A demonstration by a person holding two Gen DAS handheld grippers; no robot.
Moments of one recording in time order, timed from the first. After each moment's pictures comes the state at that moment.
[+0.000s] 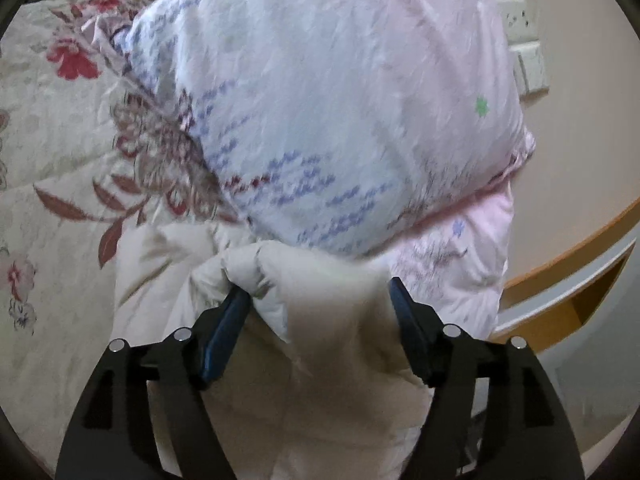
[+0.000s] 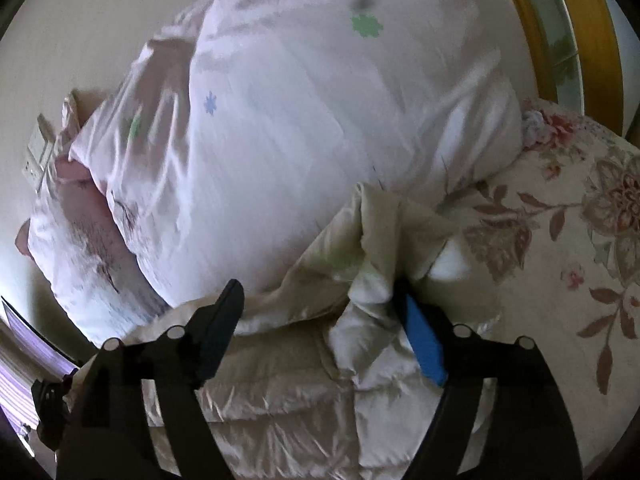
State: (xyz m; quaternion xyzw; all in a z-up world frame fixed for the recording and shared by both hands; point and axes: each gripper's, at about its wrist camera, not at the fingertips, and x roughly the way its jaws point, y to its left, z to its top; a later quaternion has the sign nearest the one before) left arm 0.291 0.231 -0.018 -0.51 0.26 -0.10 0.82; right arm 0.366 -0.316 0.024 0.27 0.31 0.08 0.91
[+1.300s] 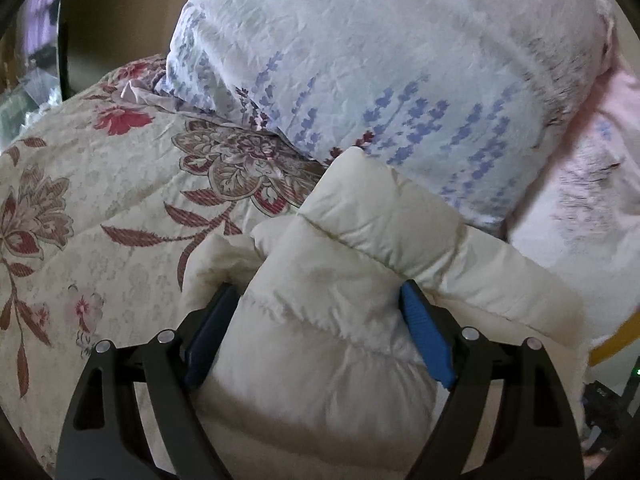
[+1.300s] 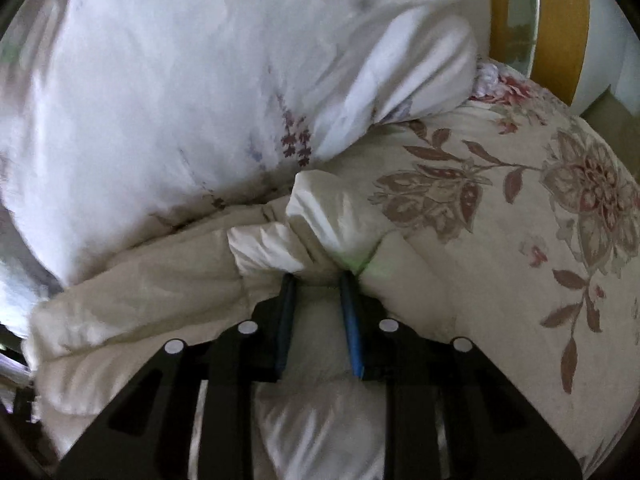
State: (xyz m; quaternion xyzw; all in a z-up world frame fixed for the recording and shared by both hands) left arm 0.304 0.182 -0.055 -0.27 0.37 0.10 0.88; right arm 0.393 -0.314 -0.027 0.20 0.45 -0.04 0.87
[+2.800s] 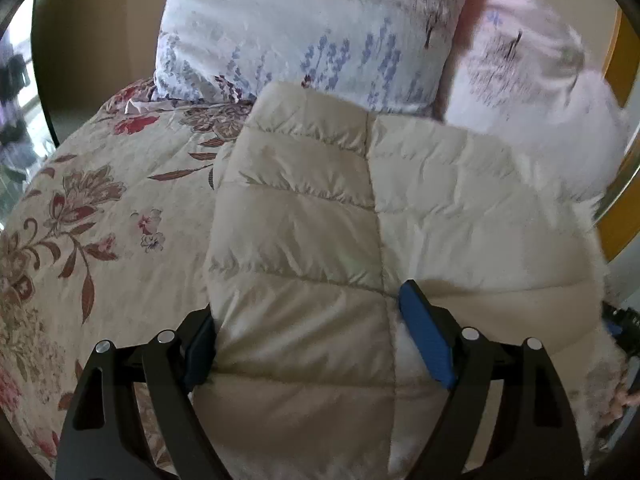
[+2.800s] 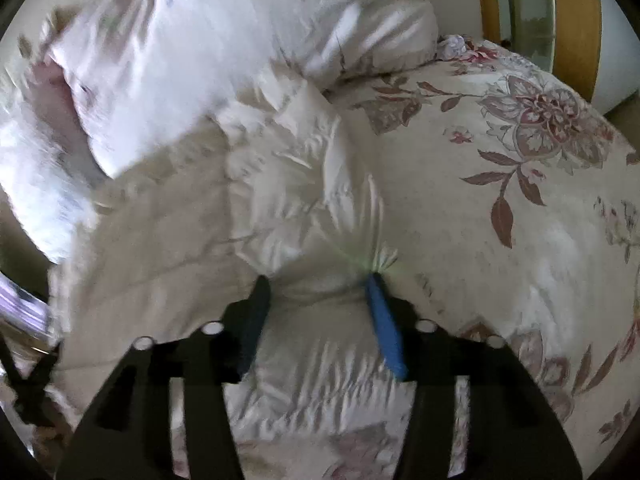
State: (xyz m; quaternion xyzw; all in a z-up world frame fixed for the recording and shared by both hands) left arm 0.202 0.131 -0.038 -0.15 0.40 0.04 0.90; right arm 0.273 -0.336 -0.027 0.20 0.44 0.04 0.87
